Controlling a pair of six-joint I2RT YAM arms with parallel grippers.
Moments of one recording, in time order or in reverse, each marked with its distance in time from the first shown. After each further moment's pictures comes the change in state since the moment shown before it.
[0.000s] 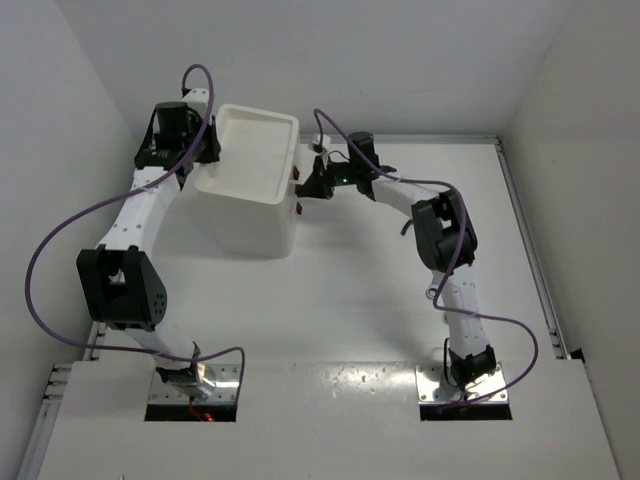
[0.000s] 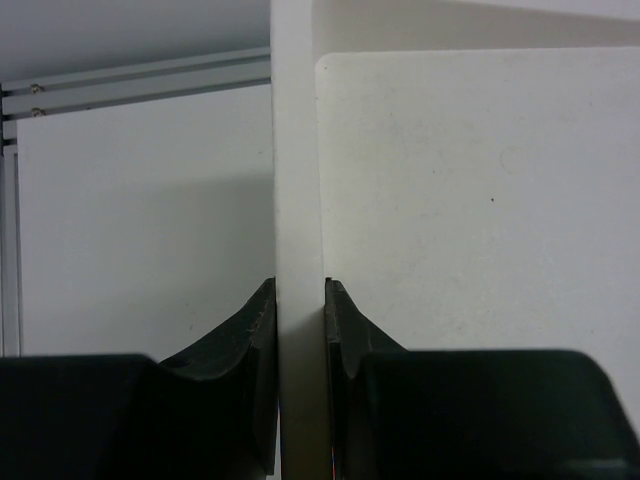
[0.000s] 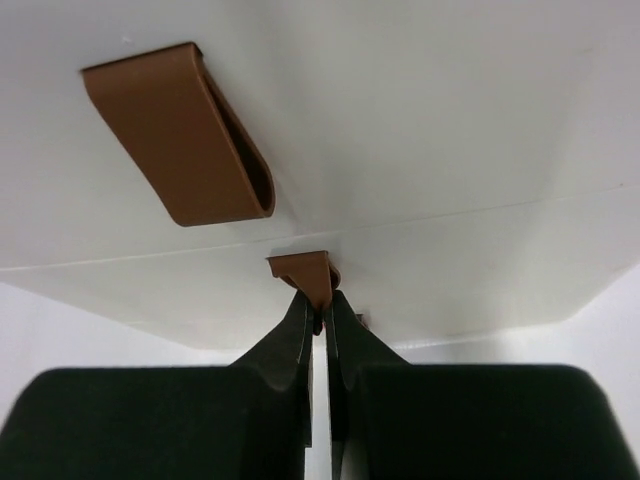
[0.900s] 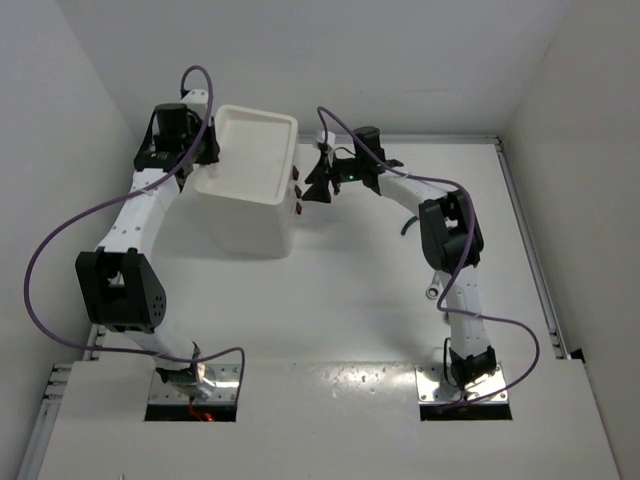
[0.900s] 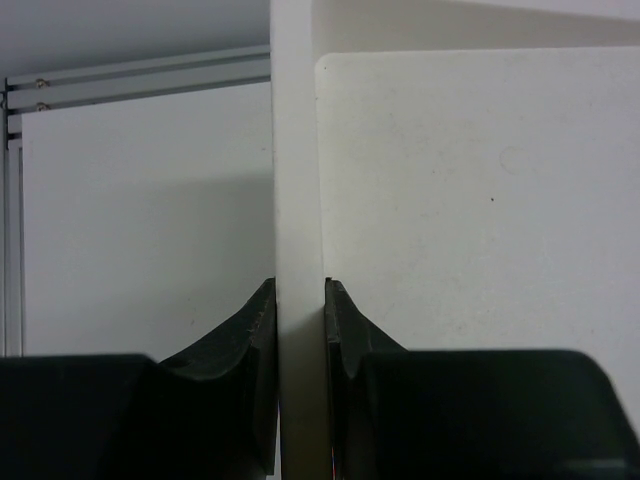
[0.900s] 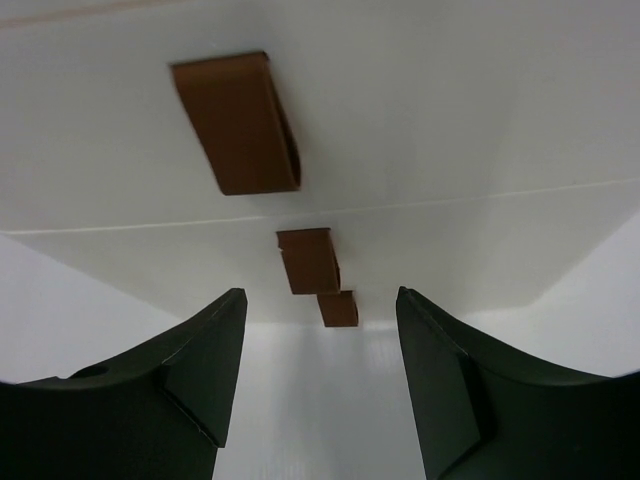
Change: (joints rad) left arm 0.000 -0.018 -0.021 0.006 -0.013 -0.005; right arm -0.023 -0.058 0.005 -0.129 -0.025 -0.153
